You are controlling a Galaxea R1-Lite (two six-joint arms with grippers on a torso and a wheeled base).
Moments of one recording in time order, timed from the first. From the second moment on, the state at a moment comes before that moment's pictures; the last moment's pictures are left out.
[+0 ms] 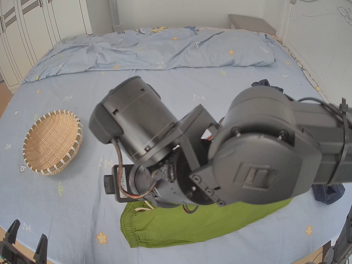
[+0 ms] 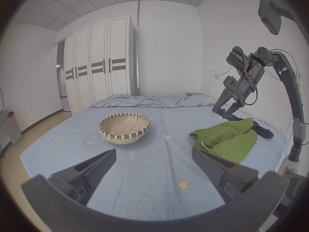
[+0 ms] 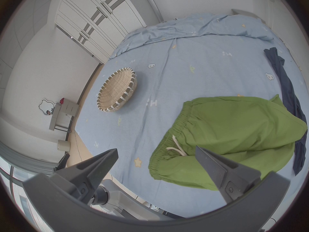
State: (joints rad) left arm 0.00 0.02 -0.02 0.00 -0.02 0.01; right arm 1.13 2.13 -1.95 0.66 -0.28 0.66
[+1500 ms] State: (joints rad) left arm -0.31 0.66 -0.31 -0.06 -0.56 -0.41; right arm 0.35 1.11 -0.84 0.25 0.13 0.58
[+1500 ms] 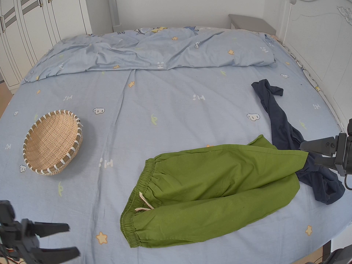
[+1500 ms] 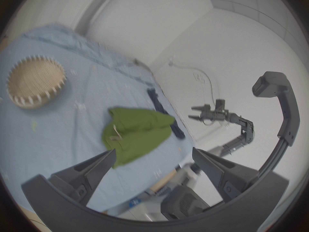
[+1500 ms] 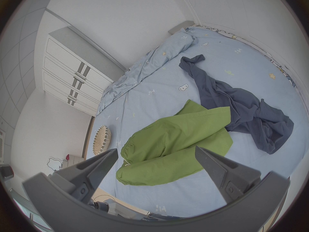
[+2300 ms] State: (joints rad) left arm -0.28 1.50 -0.12 -0.48 -0.70 -0.08; right arm 0.37 1.09 -0.81 0.24 0.13 0.56
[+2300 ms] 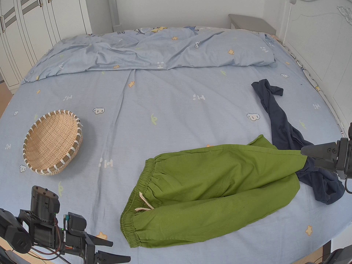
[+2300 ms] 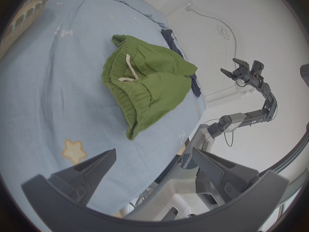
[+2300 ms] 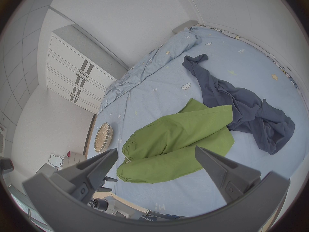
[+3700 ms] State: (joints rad) left arm -0.38 1.93 -0.13 -0.99 -0.69 -0.09; right arm 0.37 1.09 -0.81 0.23 0.14 0.56
